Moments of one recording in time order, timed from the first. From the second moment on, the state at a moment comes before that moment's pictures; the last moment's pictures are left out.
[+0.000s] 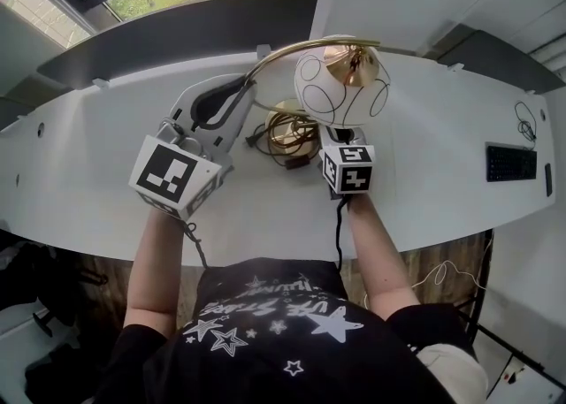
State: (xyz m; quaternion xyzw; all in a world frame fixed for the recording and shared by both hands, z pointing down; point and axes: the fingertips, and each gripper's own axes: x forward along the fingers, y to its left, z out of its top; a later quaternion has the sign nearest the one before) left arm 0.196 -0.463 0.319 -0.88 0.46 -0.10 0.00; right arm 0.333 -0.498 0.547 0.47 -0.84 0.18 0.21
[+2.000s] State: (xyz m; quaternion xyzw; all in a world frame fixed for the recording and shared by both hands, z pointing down) left arm 0.038 -0.260 0.390 -0.96 0.27 -0.05 -0.10; right arm 0.223 -0.221 0.408 0.67 -0.73 0.09 0.09
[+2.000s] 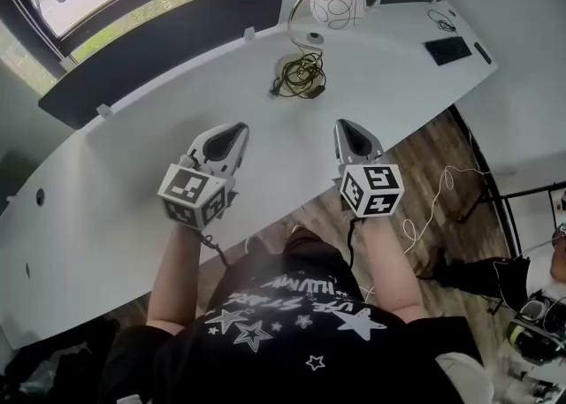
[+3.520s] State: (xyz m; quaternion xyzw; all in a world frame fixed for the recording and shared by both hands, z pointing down) left arm -0.028 -0.115 0.386 -0.96 0.26 -0.07 -0.10; right arm 0.126 -0.082 0.417 0.66 -0.73 0.13 0.07
